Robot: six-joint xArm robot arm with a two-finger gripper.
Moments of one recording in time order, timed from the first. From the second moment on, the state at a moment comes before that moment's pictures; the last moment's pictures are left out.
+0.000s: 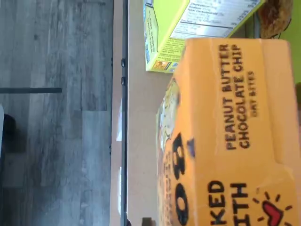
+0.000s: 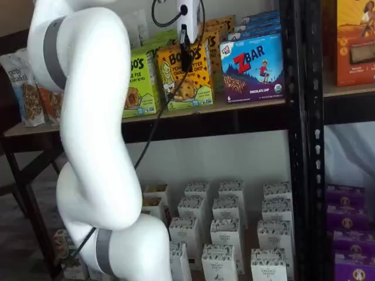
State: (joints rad) arm -0.18 -0.18 -1.50 0.25 1.56 -1.72
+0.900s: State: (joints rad) arm -0.18 -0.18 -1.50 0.25 1.55 -1.72
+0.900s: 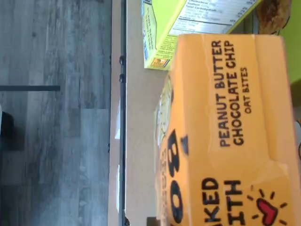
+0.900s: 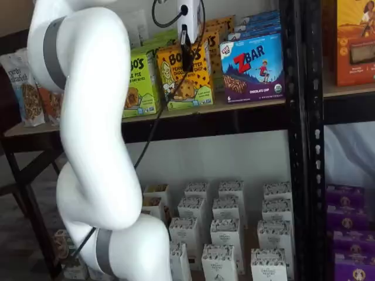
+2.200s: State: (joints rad) arm -0.17 -0.19 -1.51 0.24 1.59 -1.70
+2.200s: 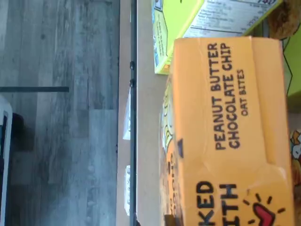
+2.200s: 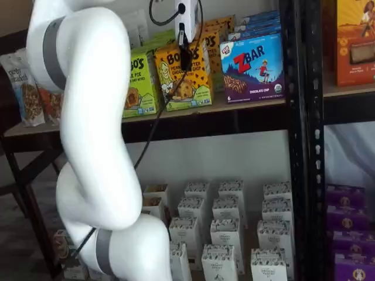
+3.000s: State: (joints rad) arm -0.11 -0.31 -1.48 0.19 1.72 -1.63
